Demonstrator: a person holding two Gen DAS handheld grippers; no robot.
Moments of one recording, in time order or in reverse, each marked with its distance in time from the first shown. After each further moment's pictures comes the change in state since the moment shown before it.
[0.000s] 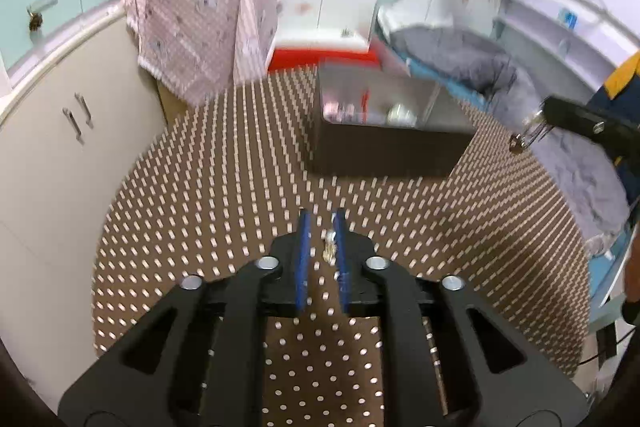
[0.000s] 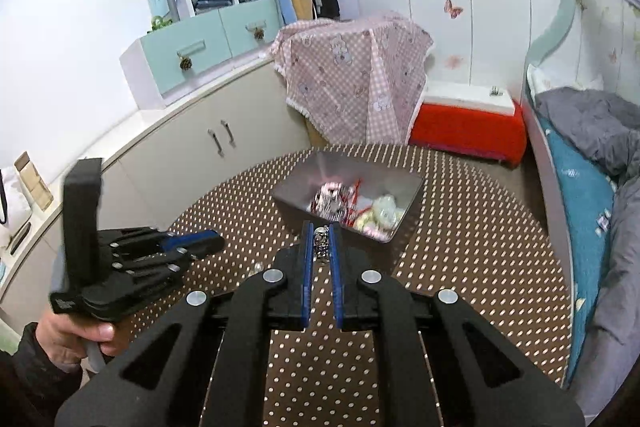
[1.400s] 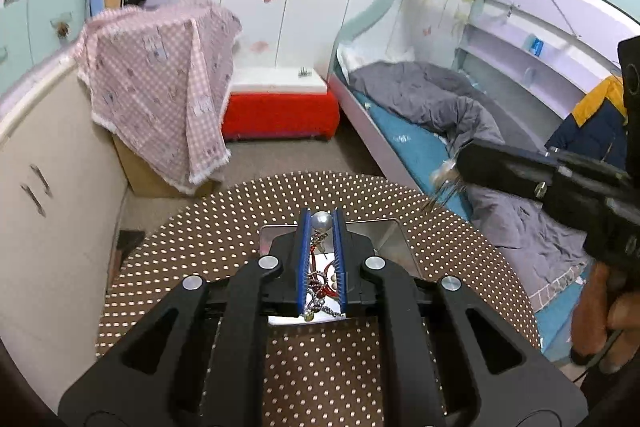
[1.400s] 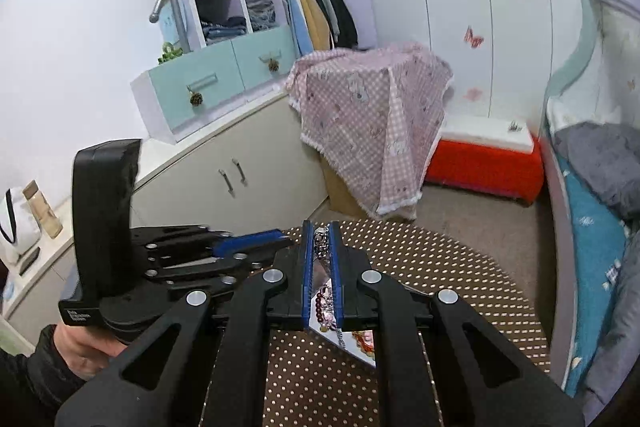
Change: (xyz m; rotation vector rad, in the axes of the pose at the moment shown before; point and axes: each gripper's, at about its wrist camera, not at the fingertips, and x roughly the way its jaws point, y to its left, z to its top) left arm 0.010 -0.011 0.133 0.039 -0.105 -0.175; right arm 0.028 -0.011 0.105 -0.028 -0.057 0.069
